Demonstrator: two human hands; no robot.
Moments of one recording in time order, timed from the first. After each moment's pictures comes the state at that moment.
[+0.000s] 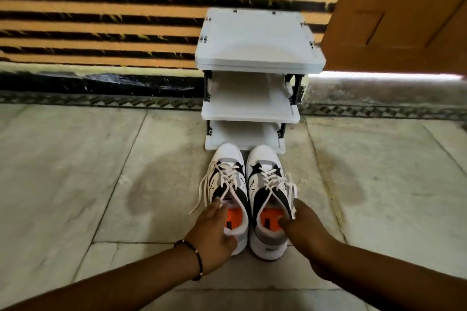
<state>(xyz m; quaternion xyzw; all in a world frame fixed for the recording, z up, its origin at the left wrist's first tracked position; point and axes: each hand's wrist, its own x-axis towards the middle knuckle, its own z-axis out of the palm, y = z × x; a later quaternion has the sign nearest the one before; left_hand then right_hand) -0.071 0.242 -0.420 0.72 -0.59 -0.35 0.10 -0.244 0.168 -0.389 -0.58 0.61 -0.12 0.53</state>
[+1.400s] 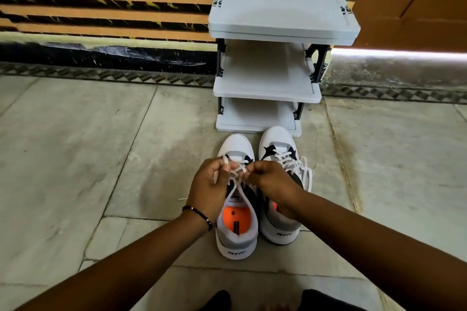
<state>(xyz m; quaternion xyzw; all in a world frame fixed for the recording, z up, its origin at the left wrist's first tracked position) -0.058 0.216 -0.422 0.73 -0.38 -0.31 0.49 -0.172 0.133 -0.416 -0.61 0.45 -0.12 0.64</state>
